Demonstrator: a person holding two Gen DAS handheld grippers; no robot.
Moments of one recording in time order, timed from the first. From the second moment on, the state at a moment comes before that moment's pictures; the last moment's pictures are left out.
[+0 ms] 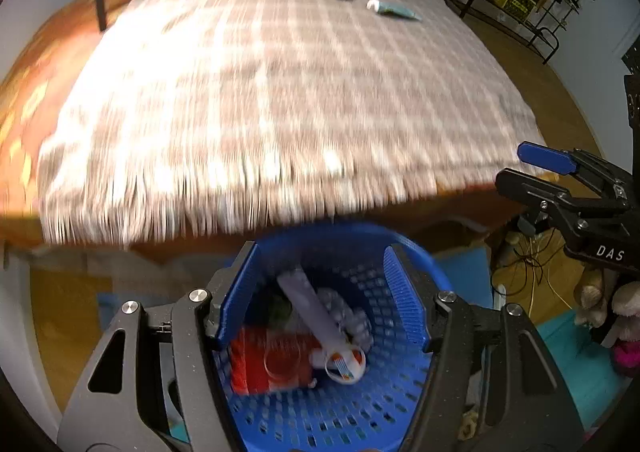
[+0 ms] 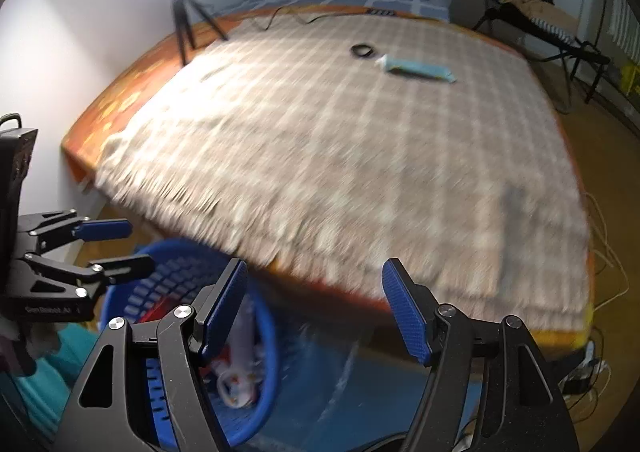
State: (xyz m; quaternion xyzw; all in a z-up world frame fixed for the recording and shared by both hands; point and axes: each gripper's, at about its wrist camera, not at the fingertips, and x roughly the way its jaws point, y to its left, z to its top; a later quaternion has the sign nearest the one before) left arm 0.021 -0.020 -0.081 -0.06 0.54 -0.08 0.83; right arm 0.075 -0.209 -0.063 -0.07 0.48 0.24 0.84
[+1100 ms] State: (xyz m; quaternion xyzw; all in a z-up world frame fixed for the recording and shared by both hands) left arm 0.259 -0.008 -0.059 -0.03 0.47 -0.10 0.87; right arm 0.347 -0.231 -0.114 0.24 0.55 0.16 0.78
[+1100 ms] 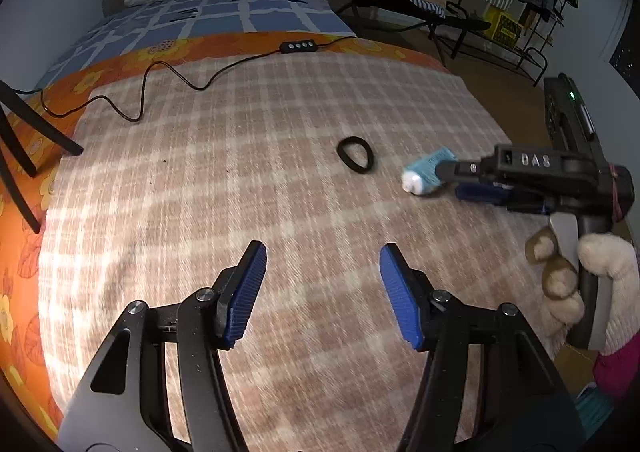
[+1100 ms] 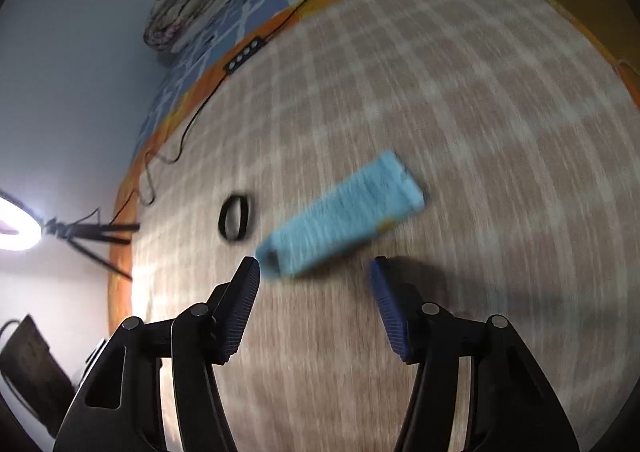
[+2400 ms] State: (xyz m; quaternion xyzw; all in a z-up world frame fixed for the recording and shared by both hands) left arm 0.358 -0.081 -0.106 0.00 0.48 -0.08 0.87; right arm 0.328 -0.231 -0.108 0.06 0.50 0.16 0.85
